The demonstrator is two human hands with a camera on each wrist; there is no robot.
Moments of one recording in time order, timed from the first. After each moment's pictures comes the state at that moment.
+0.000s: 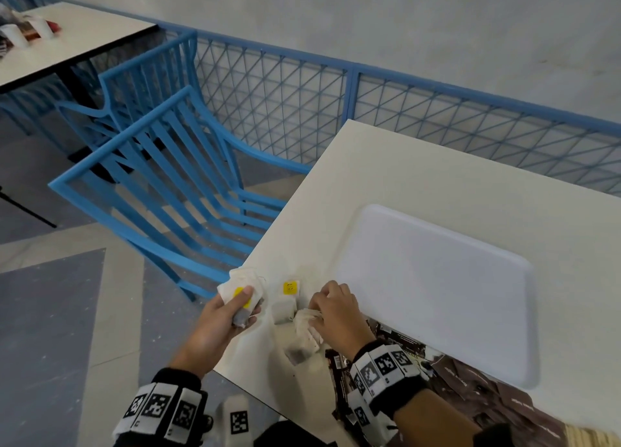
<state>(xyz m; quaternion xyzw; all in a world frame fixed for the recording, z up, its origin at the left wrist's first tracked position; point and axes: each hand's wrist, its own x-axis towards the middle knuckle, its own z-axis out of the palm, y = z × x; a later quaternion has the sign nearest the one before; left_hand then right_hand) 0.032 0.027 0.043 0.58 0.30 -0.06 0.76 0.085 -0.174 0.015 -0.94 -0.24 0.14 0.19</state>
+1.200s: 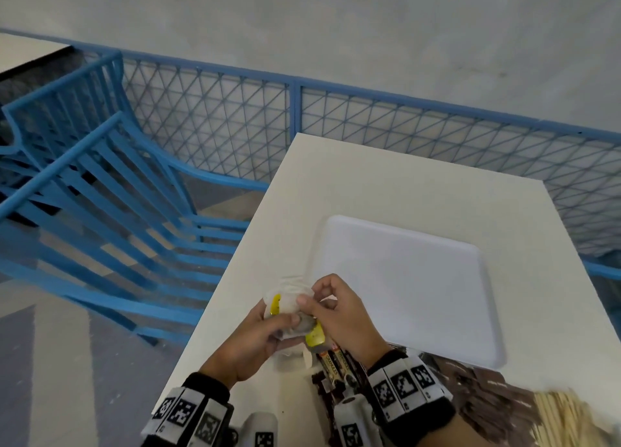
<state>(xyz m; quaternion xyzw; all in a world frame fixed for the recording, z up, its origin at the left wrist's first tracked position) 0.082 -0.029 0.063 0.54 0.11 -0.26 0.79 0.092 -0.186 0.074 -0.76 0.03 0.12 0.63</state>
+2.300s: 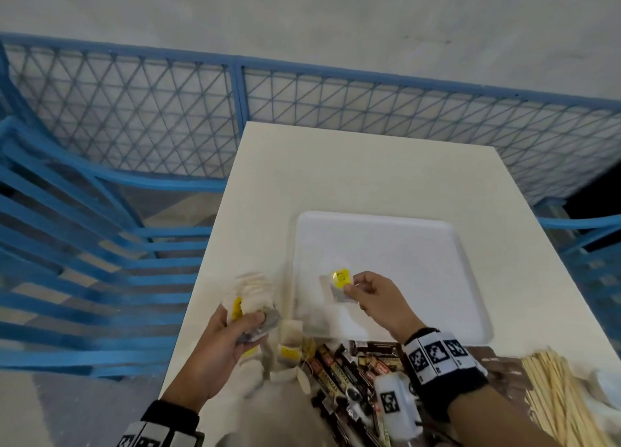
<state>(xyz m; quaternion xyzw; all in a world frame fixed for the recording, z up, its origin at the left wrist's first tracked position) 0.131 -0.002 0.045 0.54 0.13 -0.26 0.79 0.134 -0.260 0.027 -0.78 0.20 0.10 0.58</state>
